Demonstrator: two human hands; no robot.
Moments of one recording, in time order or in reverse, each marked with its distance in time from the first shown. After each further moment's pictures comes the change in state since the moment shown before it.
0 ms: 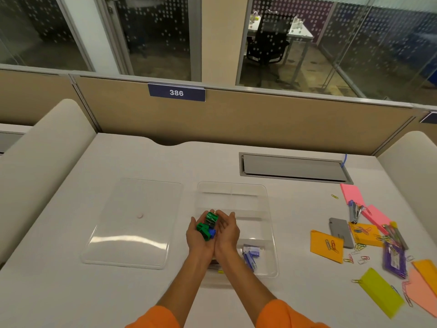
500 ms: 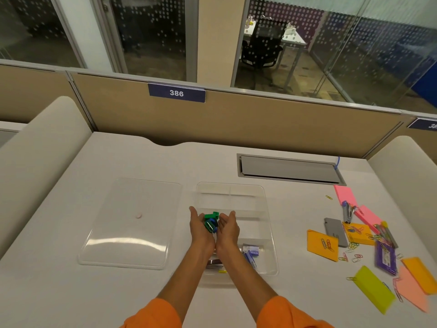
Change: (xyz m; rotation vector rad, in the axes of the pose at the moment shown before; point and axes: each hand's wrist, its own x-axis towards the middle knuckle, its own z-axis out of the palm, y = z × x) left_hand 0.002 0.008 0.016 0.337 0.089 0.051; right_hand 0.003 -0.003 0.004 -0.214 0.113 0.021
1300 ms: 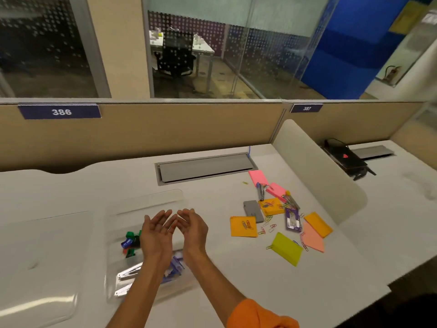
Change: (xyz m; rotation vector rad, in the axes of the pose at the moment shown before) left_hand -0.031 -0.082 0.056 0.099 -0.305 0.138; right_hand -0.007 -0.084 -0.103 0.236 -0.129 -0.350
